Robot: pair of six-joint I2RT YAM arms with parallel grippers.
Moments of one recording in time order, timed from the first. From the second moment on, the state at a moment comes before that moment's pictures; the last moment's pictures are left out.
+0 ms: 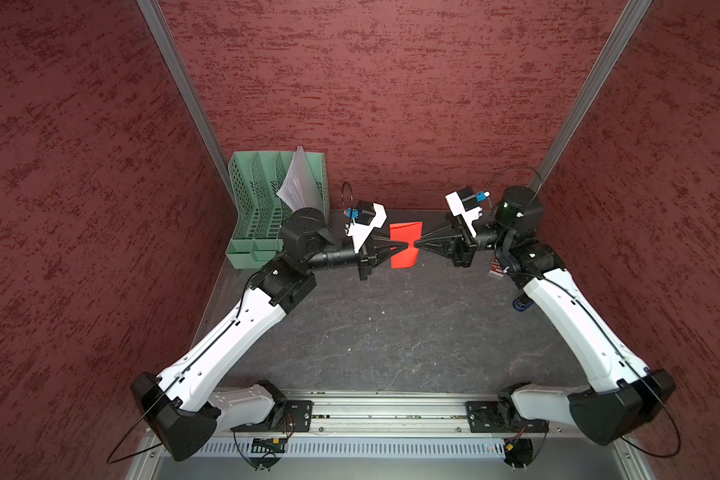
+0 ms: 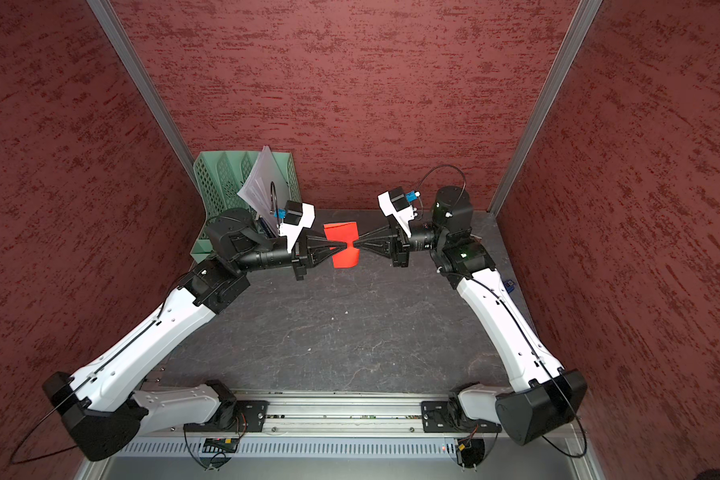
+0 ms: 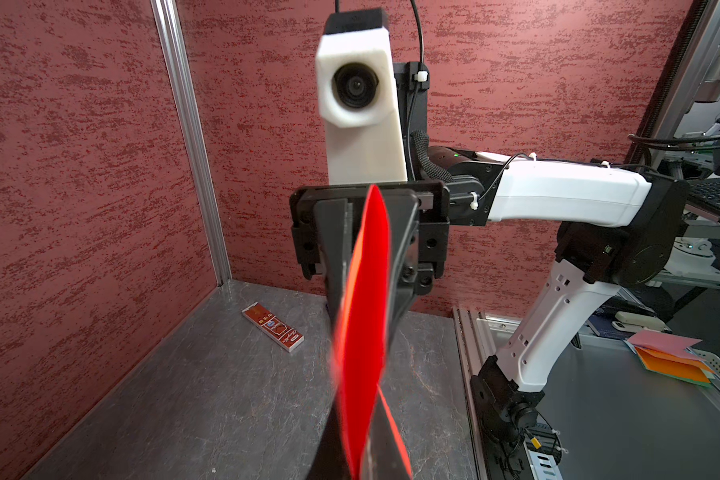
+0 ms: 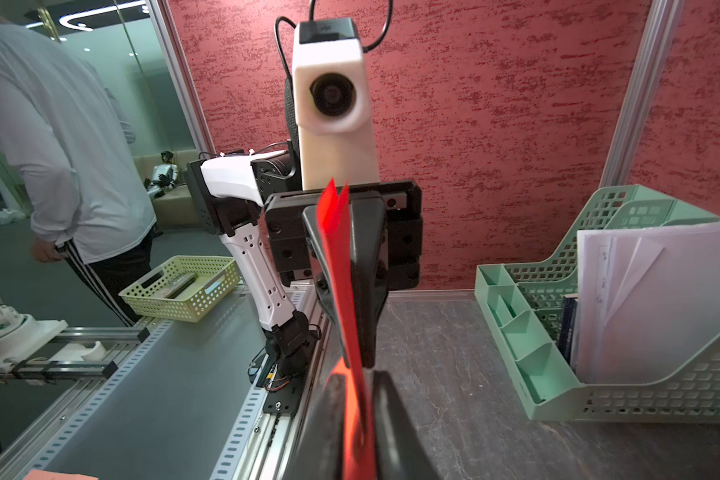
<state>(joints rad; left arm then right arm) -0.63 1.22 1.32 -0.10 0.75 -0.02 0.34 1.31 1.41 -0.13 -1.35 0.05</state>
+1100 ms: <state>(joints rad) -0.63 1.20 1.36 -0.09 0.73 0.00 0.36 1.31 1.32 -0.07 -1.35 0.08</state>
